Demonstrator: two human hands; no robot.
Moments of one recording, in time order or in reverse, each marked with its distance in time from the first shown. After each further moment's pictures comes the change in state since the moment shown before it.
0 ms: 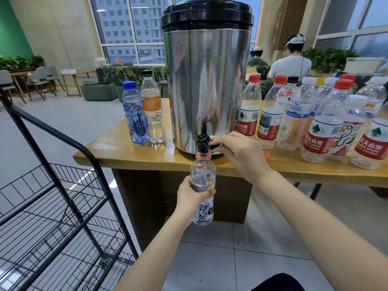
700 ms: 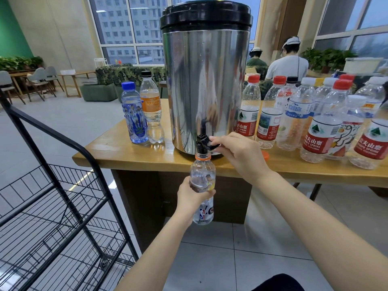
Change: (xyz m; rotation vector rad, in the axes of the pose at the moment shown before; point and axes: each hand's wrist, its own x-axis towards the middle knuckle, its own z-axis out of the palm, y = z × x) left_hand 0.000 0.003 0.004 0.008 0.021 -0.013; right_hand 0.000 0.002 0.002 0.006 0.006 -0.001
